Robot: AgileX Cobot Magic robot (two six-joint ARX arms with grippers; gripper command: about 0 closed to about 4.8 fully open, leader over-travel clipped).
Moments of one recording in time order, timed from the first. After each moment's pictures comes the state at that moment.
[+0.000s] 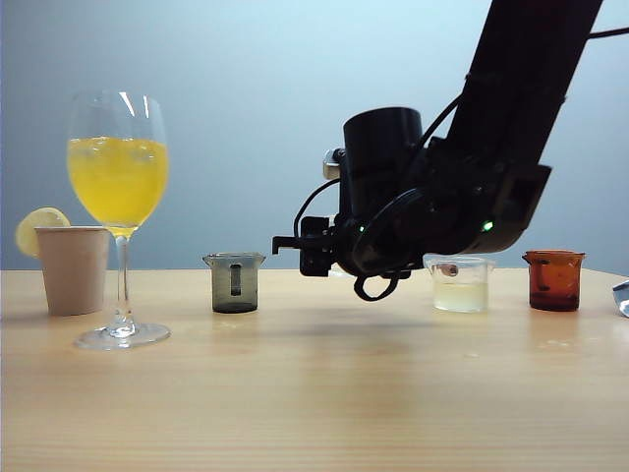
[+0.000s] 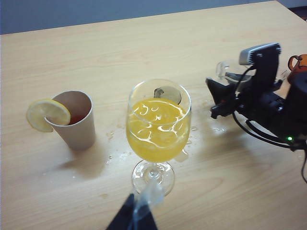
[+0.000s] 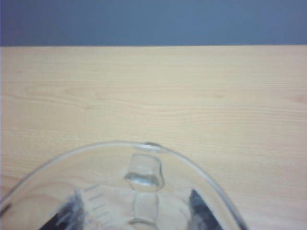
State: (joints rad) left arm -0.38 0.52 0.86 -0.74 -0.02 -0.02; right arm 0.65 2.17 1.05 0.99 0.46 0.13
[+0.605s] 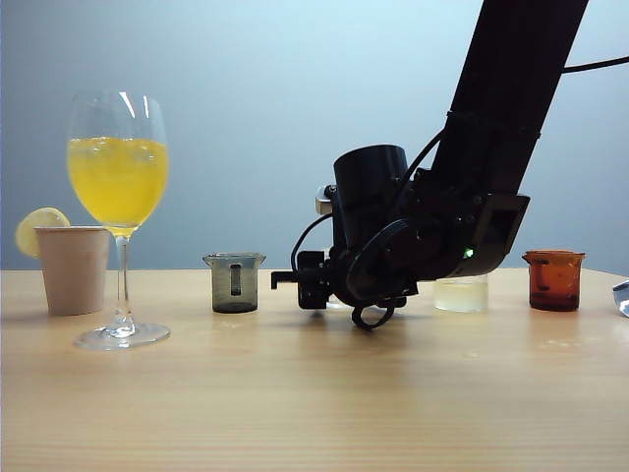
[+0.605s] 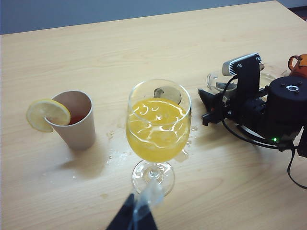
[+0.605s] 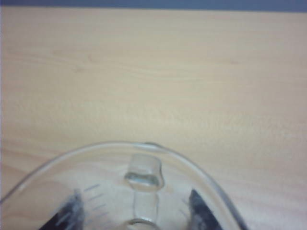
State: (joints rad) left arm -0.38 0.52 0.86 -0.74 -0.02 -0.02; right arm 0.63 2.25 1.12 0.90 0.42 0.13
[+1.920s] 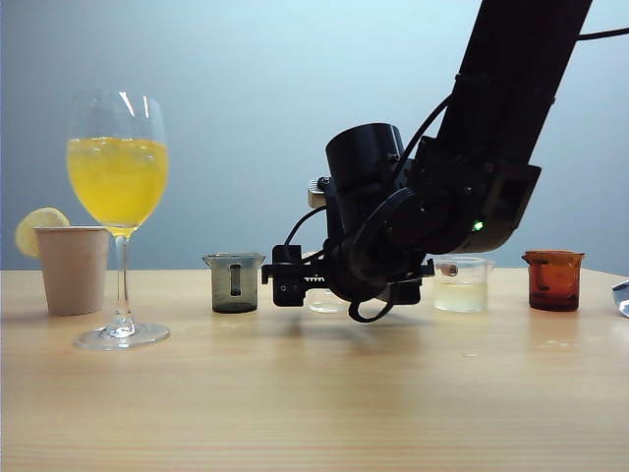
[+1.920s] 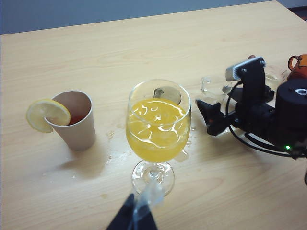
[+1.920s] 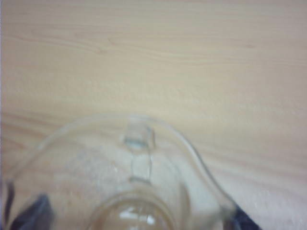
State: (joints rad) left arm -0.38 0.52 0.86 -0.74 -0.02 -0.02; right arm 0.67 2.16 1.05 0.82 0.42 0.17
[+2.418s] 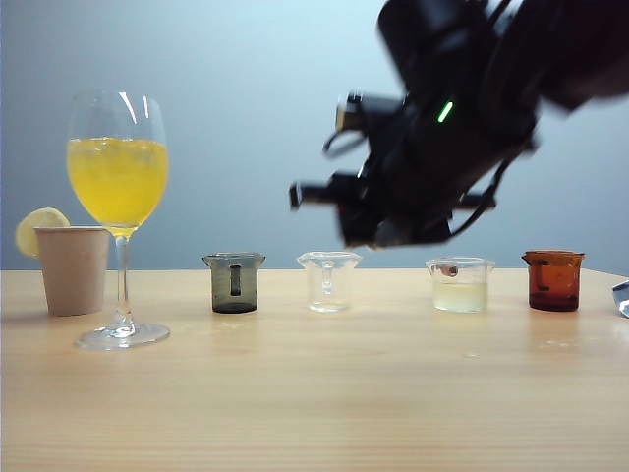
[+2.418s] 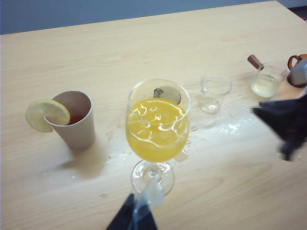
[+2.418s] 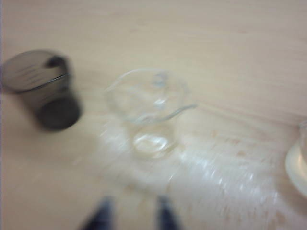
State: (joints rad) left arm -0.38 0.52 0.86 -0.74 -0.02 -0.02; right arm 0.74 1.65 0.73 0.50 0.34 0.19
